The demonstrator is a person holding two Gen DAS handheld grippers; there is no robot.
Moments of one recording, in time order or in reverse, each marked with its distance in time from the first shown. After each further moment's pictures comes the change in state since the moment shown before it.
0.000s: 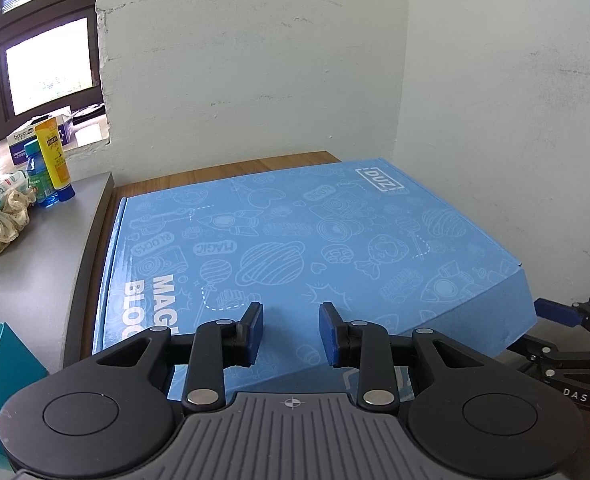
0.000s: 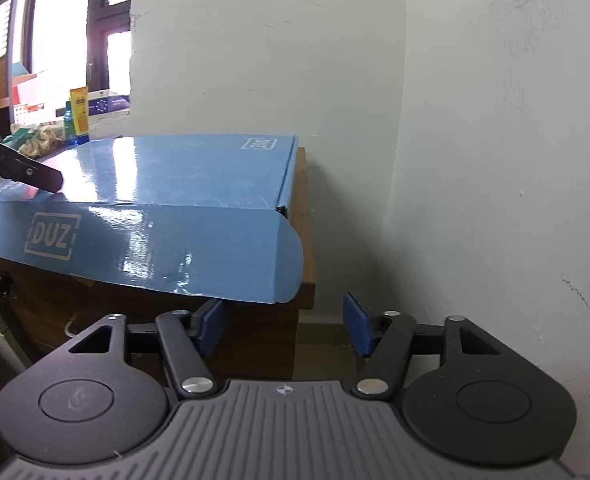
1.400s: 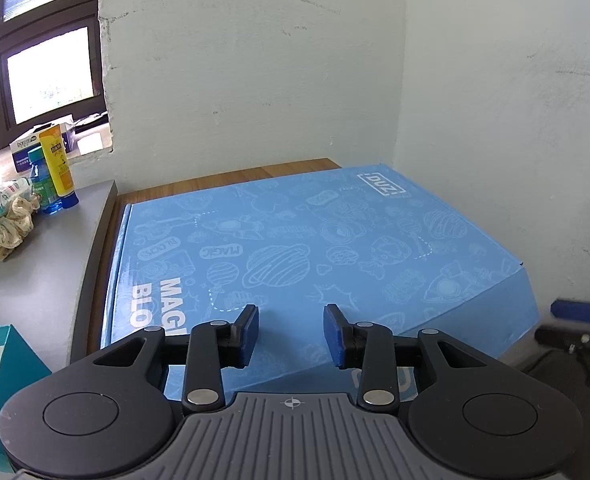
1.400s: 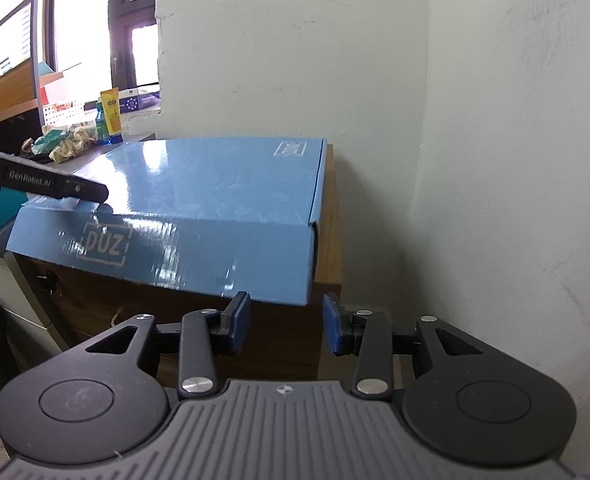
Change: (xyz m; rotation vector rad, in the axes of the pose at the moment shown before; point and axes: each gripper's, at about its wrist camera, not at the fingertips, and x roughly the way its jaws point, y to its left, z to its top) left arm -0.005 0.005 -0.006 0.011 -0.034 0.003; right arm -0.037 0.000 0.022 -0.006 0.044 0.073
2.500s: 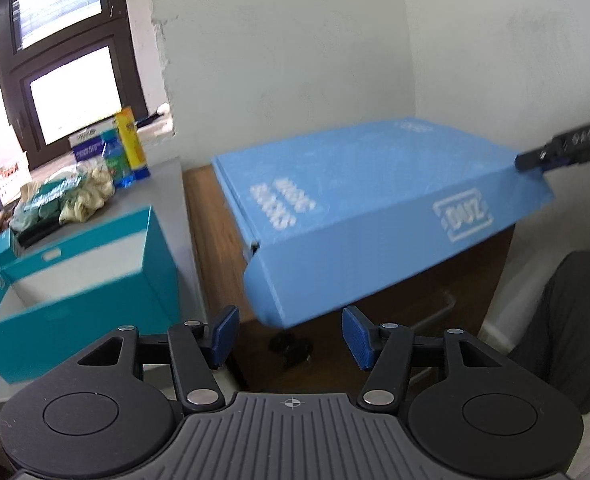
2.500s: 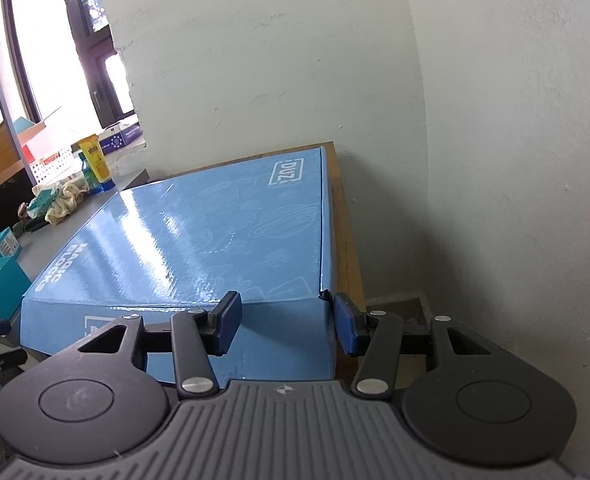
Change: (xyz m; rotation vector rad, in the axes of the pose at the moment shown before) left arm -0.070 0.059 -0.090 0.114 -0.011 0.090; right arm 0.042 -0.016 0.047 0.212 0.047 0.077
